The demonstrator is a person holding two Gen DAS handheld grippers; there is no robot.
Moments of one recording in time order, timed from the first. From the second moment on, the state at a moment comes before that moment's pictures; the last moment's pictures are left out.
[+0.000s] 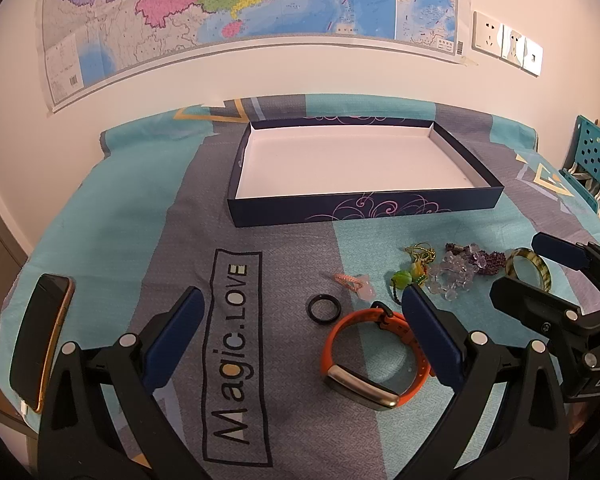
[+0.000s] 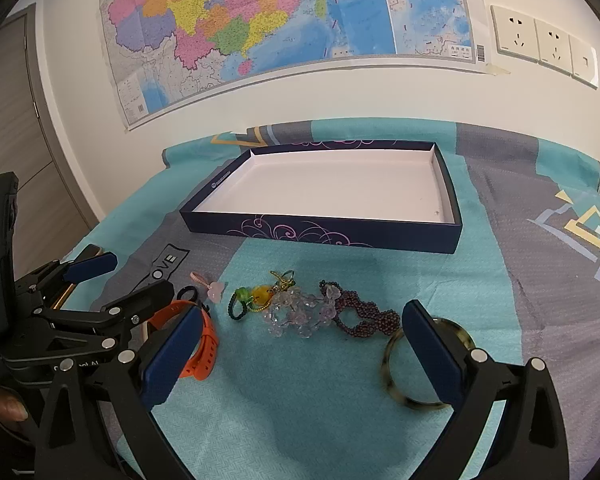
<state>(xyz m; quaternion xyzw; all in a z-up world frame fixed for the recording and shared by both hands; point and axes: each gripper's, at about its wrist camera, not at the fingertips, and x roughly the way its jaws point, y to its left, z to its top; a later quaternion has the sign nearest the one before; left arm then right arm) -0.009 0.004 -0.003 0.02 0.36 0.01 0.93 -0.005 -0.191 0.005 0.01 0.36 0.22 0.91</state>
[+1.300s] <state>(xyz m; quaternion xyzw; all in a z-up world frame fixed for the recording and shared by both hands) -0.020 0.016 -0.013 0.02 0.38 -0.07 0.92 0.001 -0.249 -0.009 0.04 0.39 0.17 0.90</state>
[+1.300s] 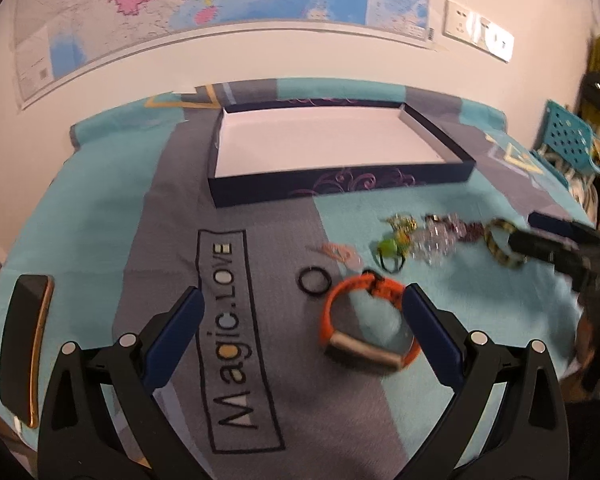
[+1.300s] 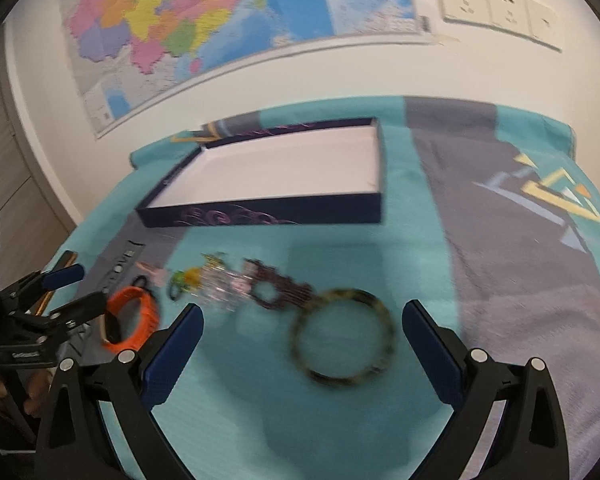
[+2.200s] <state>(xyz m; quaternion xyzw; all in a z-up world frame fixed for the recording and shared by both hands) -0.004 0.003 -0.034 0.03 0.45 -0.18 0.88 0.014 -0.276 -0.026 0.04 0.43 0.15 0.89</state>
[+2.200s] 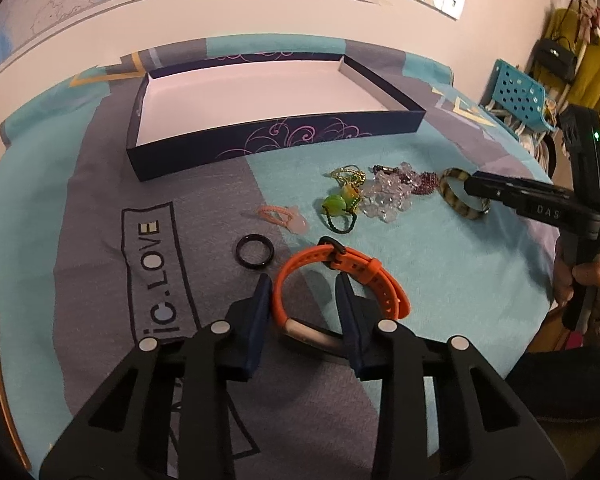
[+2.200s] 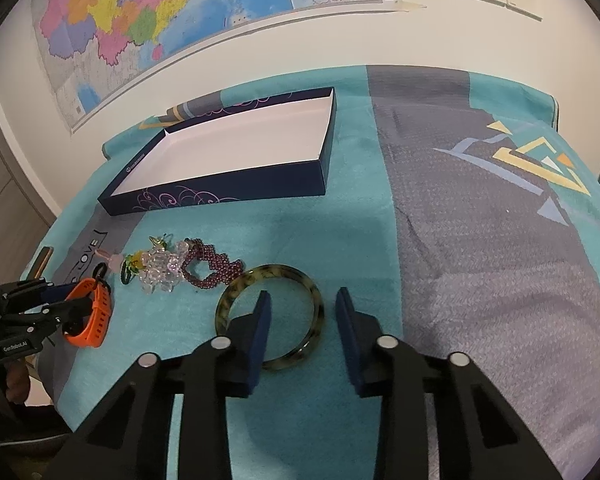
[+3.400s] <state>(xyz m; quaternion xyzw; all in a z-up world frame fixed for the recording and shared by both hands) -0.004 0.010 -0.032 0.04 0.45 -0.17 0.88 0.019 -0.257 -0.023 -0.04 0.43 0.17 0.89</state>
